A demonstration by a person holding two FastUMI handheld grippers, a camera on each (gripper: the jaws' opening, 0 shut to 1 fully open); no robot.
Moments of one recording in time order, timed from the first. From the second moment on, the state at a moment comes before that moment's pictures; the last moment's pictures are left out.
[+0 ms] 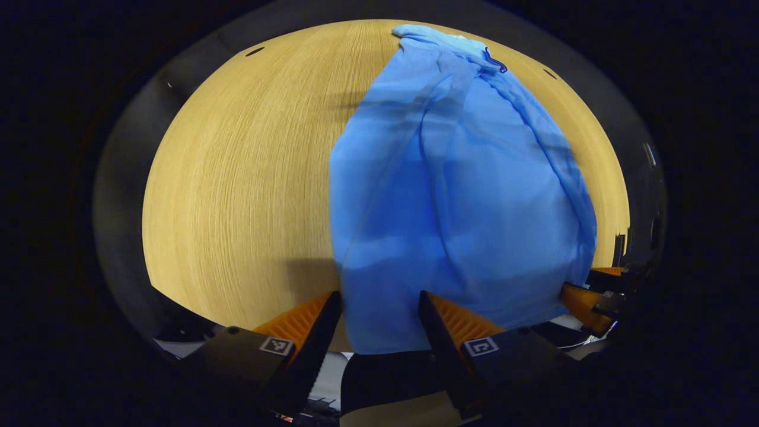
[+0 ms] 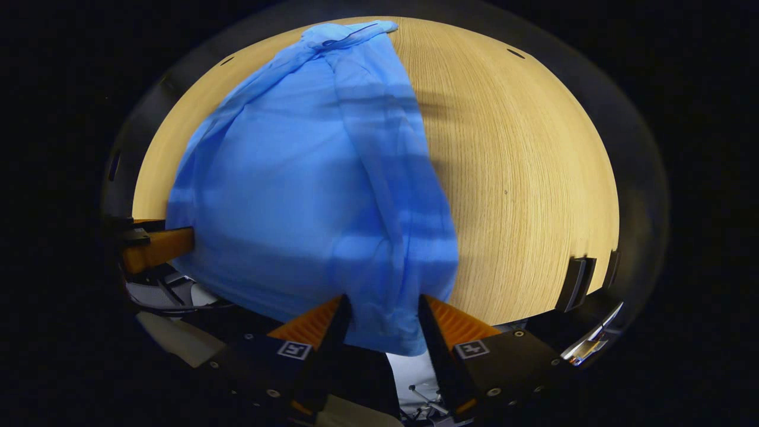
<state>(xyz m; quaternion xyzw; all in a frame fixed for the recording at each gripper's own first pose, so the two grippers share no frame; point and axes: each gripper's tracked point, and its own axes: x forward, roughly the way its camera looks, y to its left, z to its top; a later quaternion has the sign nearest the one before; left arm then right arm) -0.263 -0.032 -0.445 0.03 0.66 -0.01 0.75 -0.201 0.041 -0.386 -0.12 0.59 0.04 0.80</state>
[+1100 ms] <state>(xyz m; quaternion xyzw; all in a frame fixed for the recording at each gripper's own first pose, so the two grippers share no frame) -0.140 -0.046 -0.392 0.00 0.55 -0.05 0.83 -0.078 0.081 -0.300 -0.07 0.46 0.08 0.88</state>
